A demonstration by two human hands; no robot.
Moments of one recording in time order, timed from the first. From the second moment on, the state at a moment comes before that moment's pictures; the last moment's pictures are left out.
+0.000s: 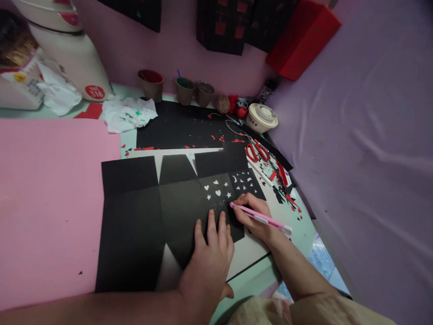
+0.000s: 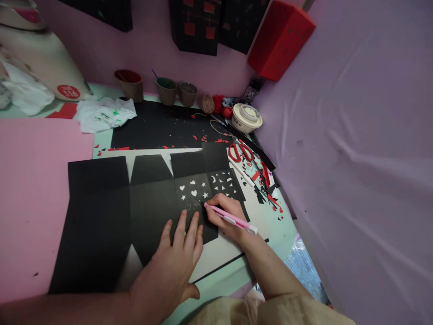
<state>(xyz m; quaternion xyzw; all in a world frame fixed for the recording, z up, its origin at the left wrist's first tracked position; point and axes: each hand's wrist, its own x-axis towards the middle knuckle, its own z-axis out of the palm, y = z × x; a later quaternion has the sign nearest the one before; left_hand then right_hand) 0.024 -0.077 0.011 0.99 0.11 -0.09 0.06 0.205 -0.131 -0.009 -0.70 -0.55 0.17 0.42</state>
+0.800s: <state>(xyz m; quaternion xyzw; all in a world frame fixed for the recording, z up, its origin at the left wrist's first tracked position) 0.026 -0.076 0.015 0.99 0.10 -0.12 0.06 0.204 -0.126 -0.008 -0.69 -0.59 0.16 0.39</state>
